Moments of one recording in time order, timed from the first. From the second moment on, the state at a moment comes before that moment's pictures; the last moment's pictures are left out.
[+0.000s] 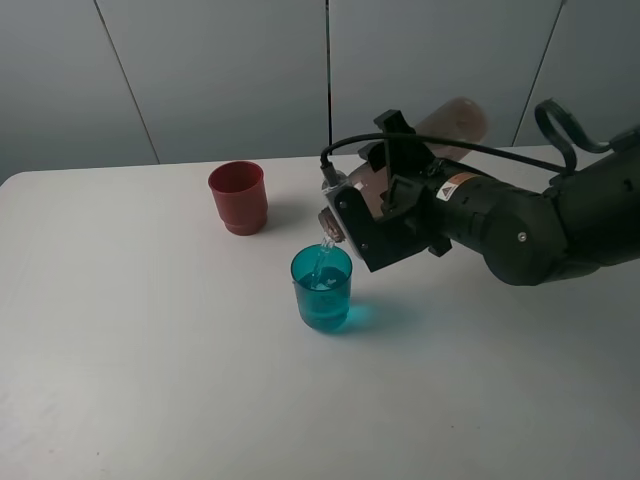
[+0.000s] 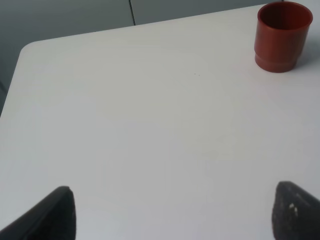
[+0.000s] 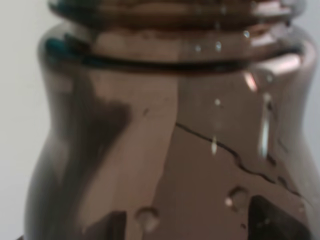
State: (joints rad) left arm -0.15 0.00 -0.51 0.14 1.08 -0.05; right arm 0.68 1.74 -0.60 0.42 -0.67 -2.09
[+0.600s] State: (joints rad) left arm -0.15 0.00 -0.51 0.14 1.08 -0.05; right arm 0.68 1.74 -0.60 0.37 -0.71 -2.09
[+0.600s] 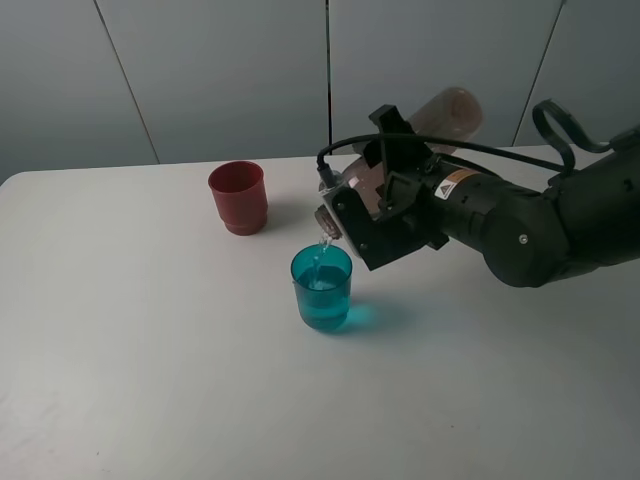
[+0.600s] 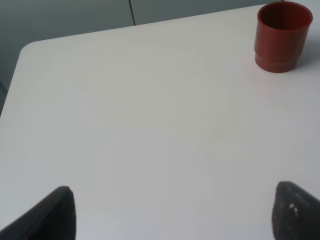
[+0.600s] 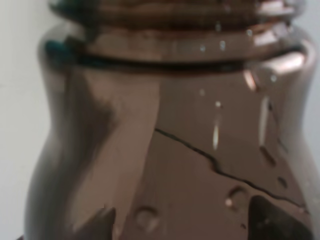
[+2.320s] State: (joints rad) left arm -0.15 0.00 -0.51 0.14 1.08 -0.05; right arm 0.68 1.74 -0.60 0.23 -0.72 -2.09
